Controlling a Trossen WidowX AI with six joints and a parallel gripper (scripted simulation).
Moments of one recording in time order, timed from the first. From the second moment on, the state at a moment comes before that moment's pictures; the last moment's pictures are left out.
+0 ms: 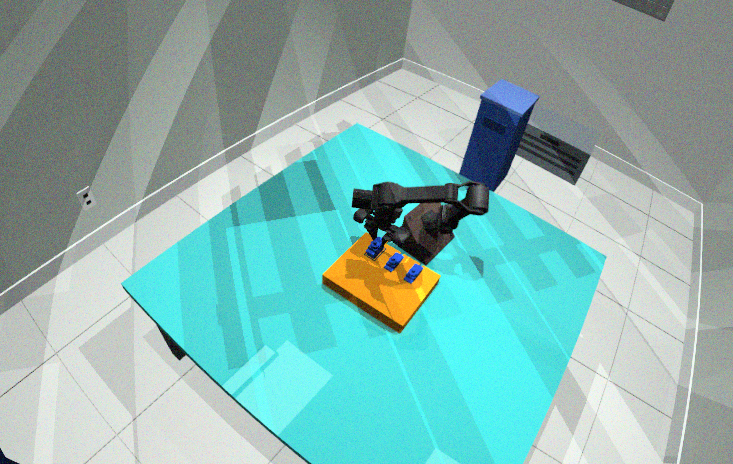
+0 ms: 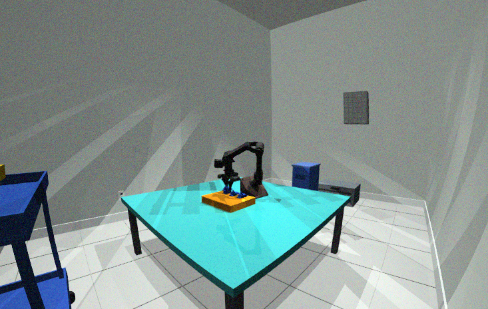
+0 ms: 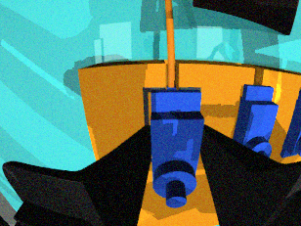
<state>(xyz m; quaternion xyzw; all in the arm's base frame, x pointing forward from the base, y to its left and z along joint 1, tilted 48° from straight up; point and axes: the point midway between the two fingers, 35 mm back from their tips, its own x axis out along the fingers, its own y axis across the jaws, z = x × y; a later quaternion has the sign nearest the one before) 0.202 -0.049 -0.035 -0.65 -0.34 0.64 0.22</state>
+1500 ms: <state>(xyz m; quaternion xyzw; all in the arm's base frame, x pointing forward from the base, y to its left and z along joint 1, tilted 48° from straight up) 0.202 -0.054 -0.028 -0.65 -0.34 0.64 0.23</state>
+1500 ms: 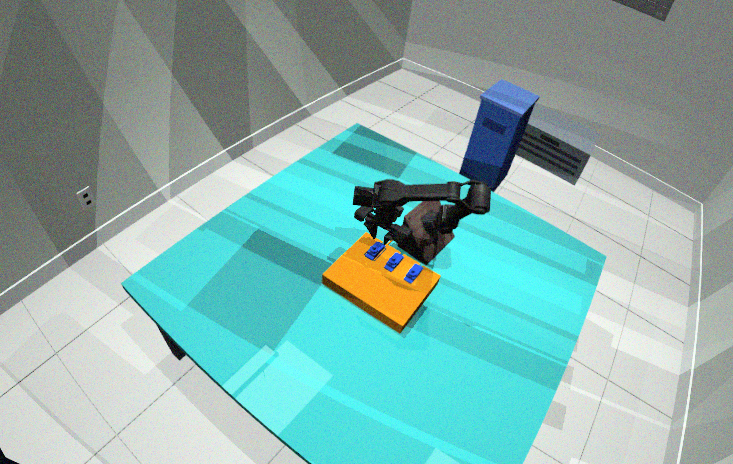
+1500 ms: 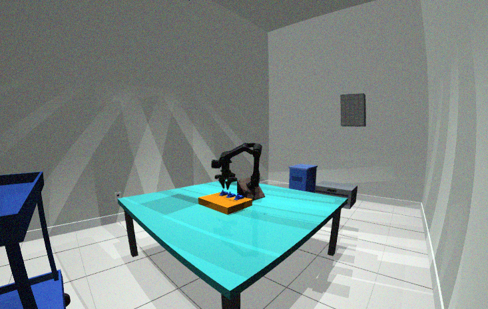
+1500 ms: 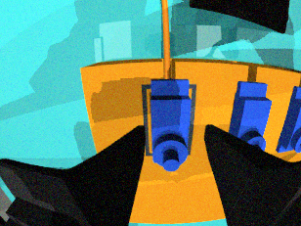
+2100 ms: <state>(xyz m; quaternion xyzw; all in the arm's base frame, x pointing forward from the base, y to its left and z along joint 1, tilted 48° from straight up) 0.305 -0.089 0.022 -0.66 -0.34 0.63 0.22</state>
